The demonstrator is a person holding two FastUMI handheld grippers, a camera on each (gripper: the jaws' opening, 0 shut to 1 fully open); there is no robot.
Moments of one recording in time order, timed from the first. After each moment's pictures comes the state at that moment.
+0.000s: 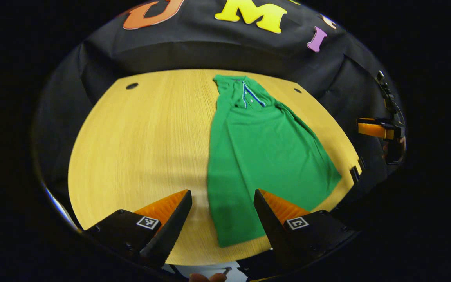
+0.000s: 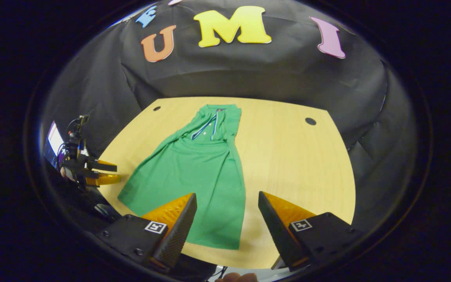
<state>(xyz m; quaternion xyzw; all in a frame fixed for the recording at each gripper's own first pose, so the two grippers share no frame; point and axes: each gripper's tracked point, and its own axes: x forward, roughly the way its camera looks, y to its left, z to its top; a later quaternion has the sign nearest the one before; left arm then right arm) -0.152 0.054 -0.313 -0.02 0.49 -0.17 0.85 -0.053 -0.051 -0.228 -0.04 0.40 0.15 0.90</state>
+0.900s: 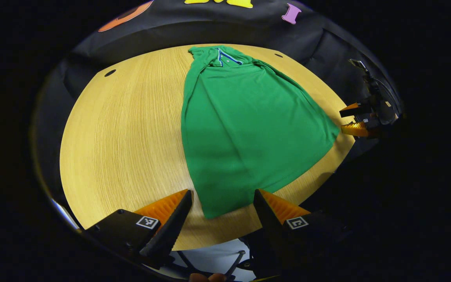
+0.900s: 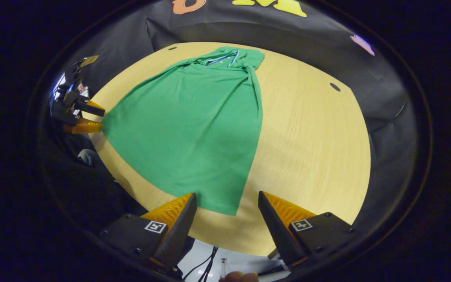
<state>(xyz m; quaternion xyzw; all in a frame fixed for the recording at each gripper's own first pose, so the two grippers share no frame) -0.207 0.041 -0.353 0.04 0.54 -0.21 0.82 -0.127 -0.083 -0.359 -0.15 0.52 0.18 0.82</state>
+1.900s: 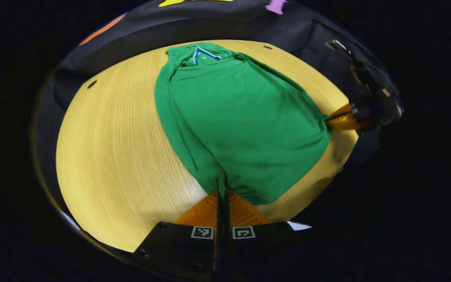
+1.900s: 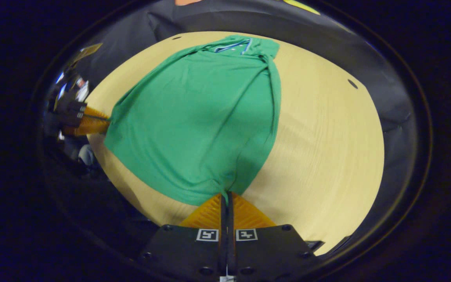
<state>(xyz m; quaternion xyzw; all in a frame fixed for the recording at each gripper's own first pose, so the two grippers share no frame) -0.198 -0.016 -0.351 0.02 0.54 -0.21 0.81 -0.118 -0.055 -0.383 -0.11 0.57 0.17 0.80</state>
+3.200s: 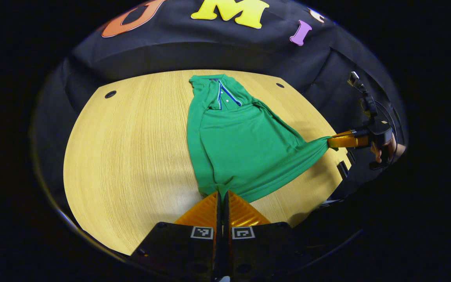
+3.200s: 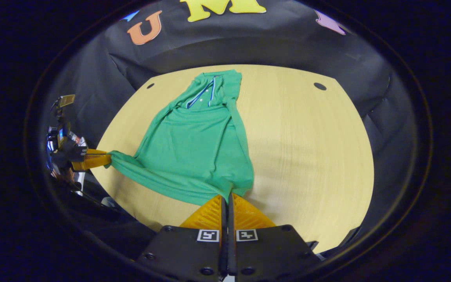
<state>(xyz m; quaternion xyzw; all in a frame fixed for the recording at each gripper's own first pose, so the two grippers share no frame) -0.116 0.011 -0.266 -0.01 0.46 -0.19 0.87 -0.044 -0.048 -0.282 -0.01 0.49 0.14 0.86</state>
